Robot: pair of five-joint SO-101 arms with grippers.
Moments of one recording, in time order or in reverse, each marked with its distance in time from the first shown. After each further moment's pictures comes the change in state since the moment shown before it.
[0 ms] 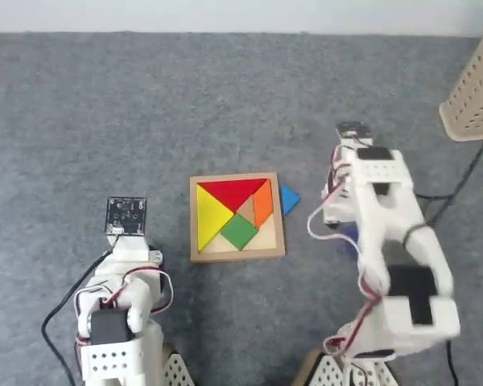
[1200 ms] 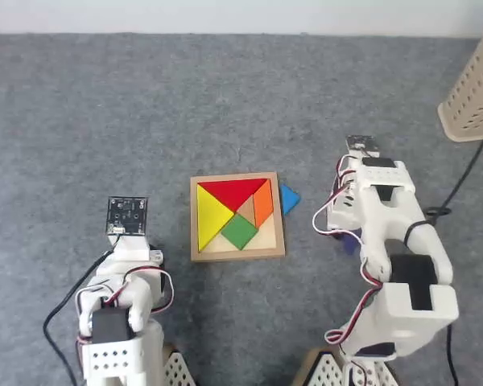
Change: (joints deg) left arm 0.0 0.0 0.0 0.0 0.0; right arm 3.1 6.9 1.8 -4.7 -4.1
